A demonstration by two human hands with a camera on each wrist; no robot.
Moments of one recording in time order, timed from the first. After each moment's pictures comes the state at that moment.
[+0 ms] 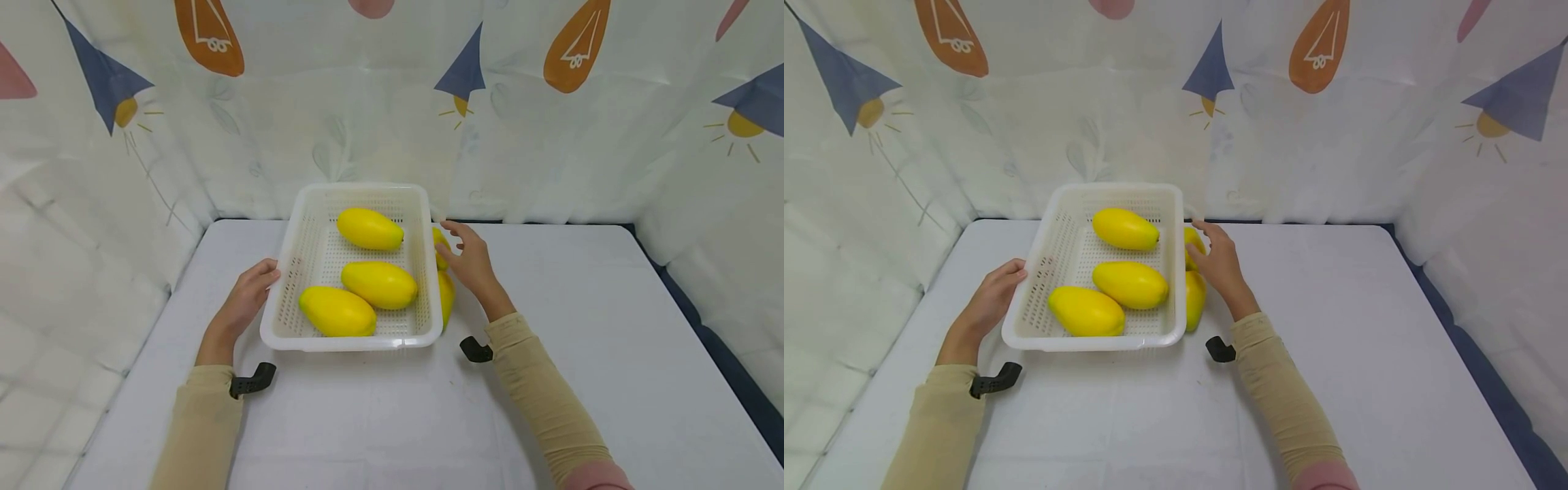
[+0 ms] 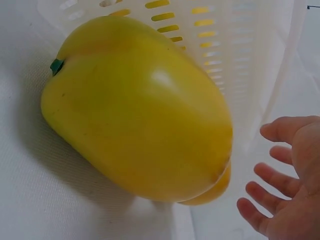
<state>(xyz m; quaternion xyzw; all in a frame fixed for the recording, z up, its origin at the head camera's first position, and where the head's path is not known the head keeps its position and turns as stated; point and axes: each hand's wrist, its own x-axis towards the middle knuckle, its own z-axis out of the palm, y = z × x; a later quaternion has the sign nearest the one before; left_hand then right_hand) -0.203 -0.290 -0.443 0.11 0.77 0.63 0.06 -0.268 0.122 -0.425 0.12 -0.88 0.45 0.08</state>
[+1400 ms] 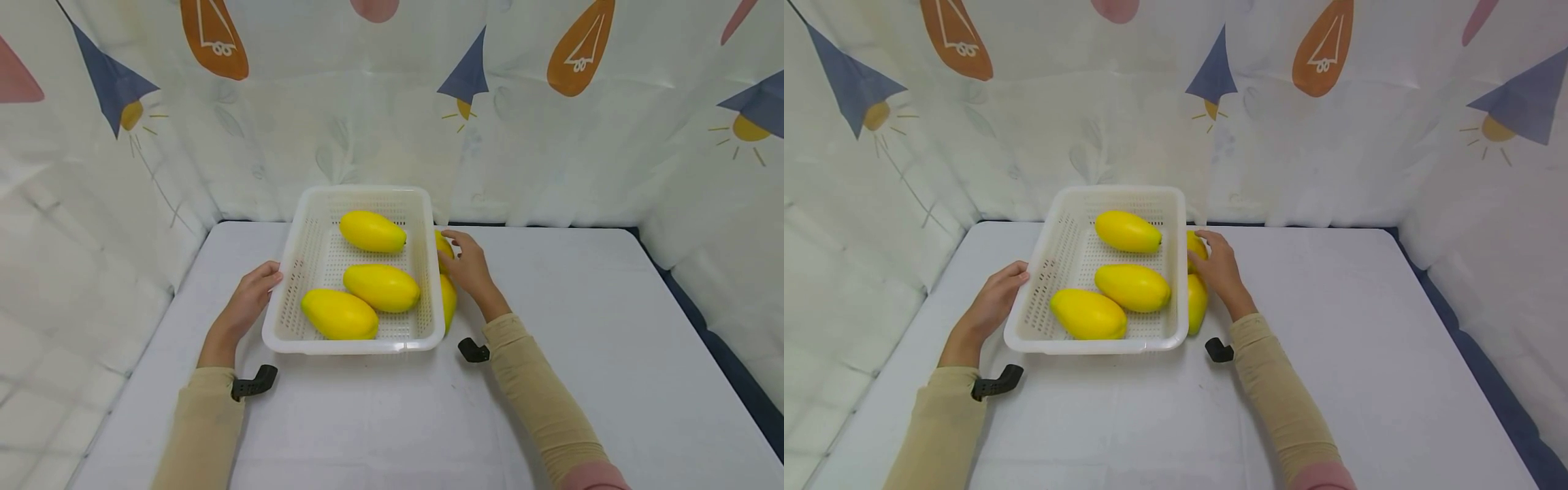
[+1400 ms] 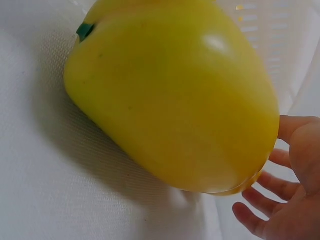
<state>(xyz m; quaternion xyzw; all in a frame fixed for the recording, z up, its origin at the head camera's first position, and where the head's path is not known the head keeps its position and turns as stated) -0.201 -0.289 -0.443 0.09 0.78 0.62 0.07 -0.282 0.120 -0.446 0.08 -0.89 0.44 0.03</state>
